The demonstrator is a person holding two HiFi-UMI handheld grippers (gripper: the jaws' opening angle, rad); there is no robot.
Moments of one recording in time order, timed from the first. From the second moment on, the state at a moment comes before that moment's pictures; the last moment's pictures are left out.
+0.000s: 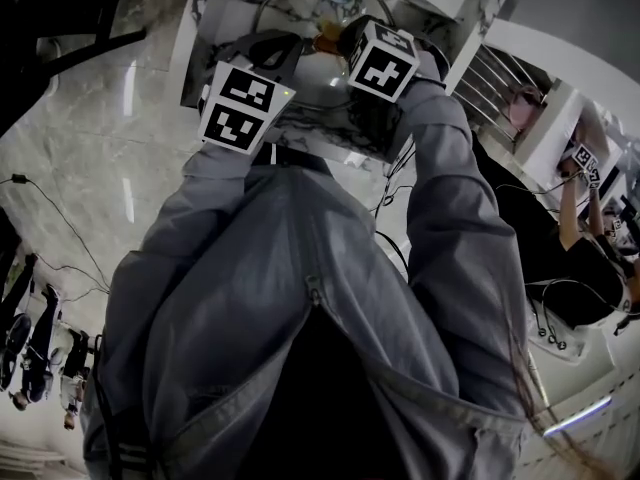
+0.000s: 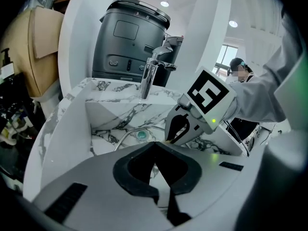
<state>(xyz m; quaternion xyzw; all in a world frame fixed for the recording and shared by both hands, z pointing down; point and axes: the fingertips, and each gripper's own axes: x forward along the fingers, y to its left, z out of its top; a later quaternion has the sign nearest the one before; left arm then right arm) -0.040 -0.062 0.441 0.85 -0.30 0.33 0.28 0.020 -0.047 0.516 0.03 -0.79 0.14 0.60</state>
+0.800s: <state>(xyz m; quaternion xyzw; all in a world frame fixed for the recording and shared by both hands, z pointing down) -0.052 -0.030 0.437 0.85 -0.30 0.33 0.27 -0.006 0.022 0.550 0.05 -0.77 0.12 0.63</state>
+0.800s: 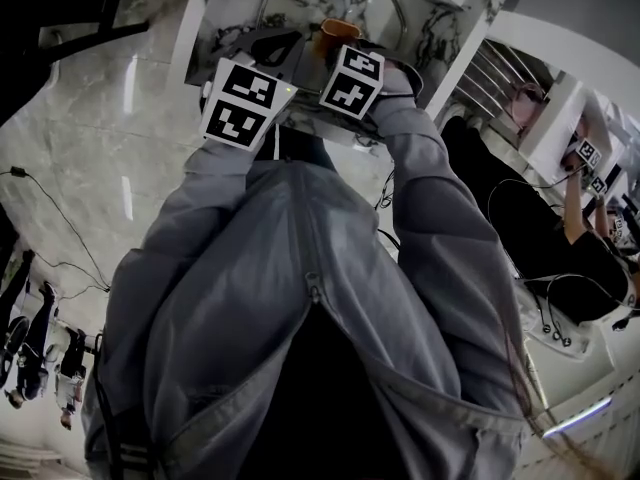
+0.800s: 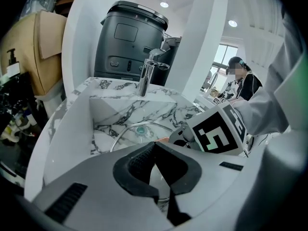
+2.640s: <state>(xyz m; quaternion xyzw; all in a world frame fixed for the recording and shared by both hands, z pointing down) 0.018 -0.080 0.447 0.86 -0.25 0.34 0.27 0.108 -0.073 0.522 0.16 -0.73 0.23 0.62</state>
